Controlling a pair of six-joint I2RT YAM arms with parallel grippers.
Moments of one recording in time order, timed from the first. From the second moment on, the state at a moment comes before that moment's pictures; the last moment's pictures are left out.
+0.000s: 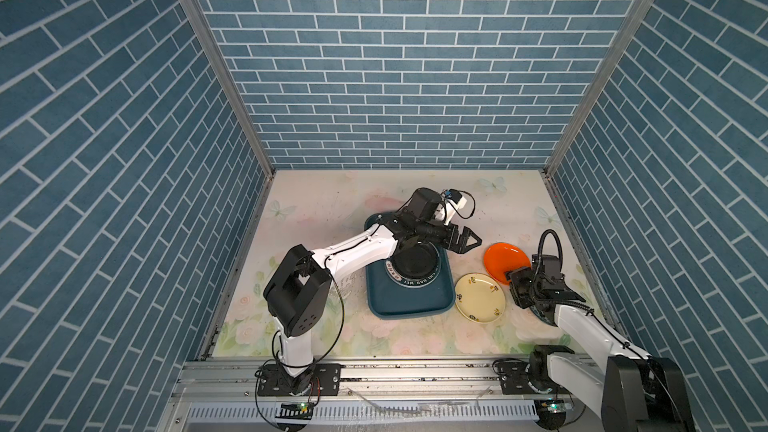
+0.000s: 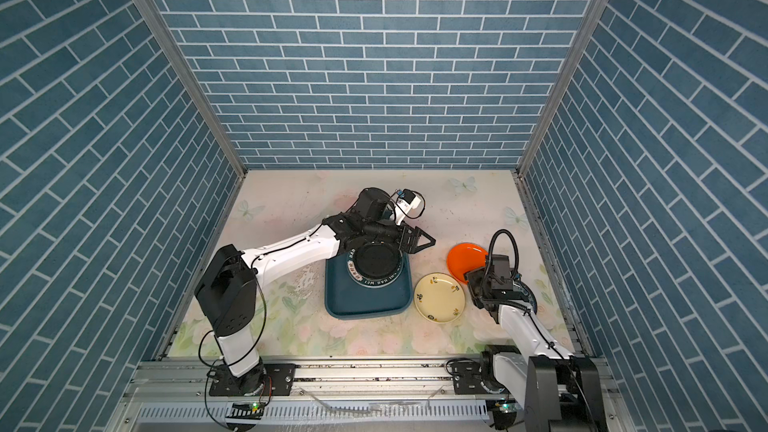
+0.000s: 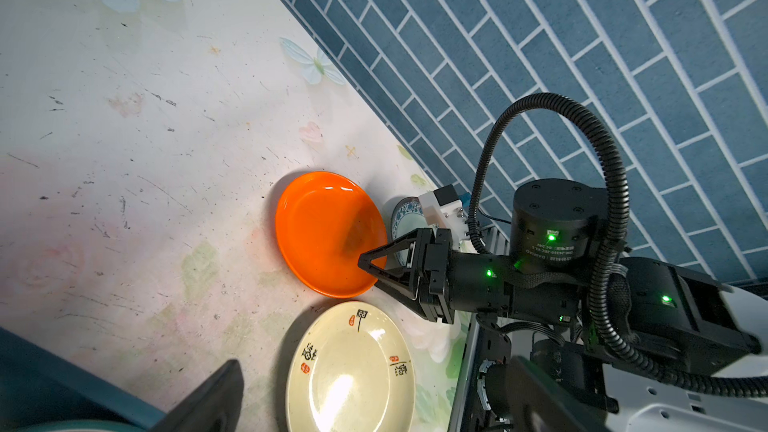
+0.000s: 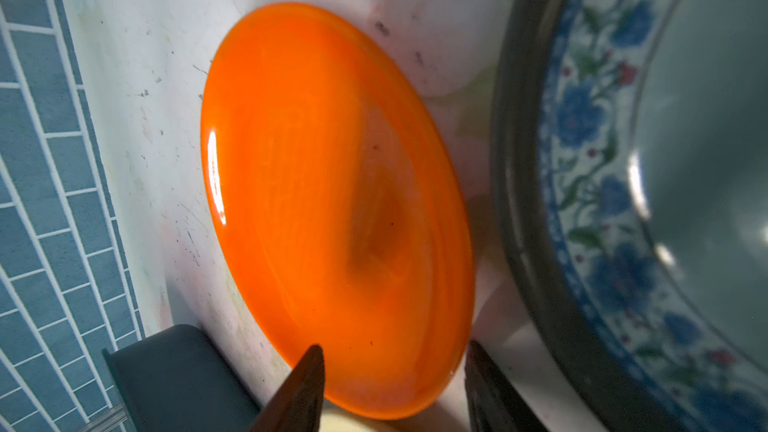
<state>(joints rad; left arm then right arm) -0.81 1.83 1.42 -0.14 0.54 -0.42 0.04 1.04 0.32 -0.19 -0.14 1.23</state>
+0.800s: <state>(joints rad) -0.80 1.83 1.41 -0.13 0.54 -0.46 0.04 1.06 0.28 -0.10 -0.10 1.26</state>
